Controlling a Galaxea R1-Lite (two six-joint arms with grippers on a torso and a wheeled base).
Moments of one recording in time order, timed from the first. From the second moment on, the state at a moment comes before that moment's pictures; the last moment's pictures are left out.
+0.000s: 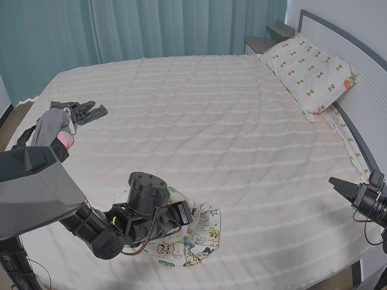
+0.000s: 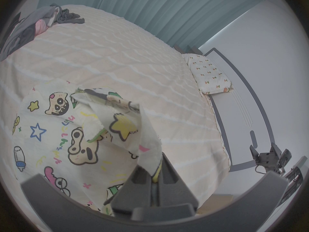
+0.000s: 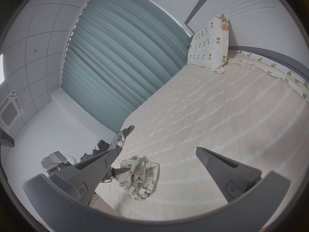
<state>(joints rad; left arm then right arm) -0.67 2.06 -0.68 -0.79 0.04 -0.77 -0.19 1.51 -0.02 -1.32 0.71 0.58</state>
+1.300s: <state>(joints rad) -0.62 1.63 -0.32 -0.67 0.03 -0.84 -0.16 1.52 -0.02 -1.20 0.71 0.53</state>
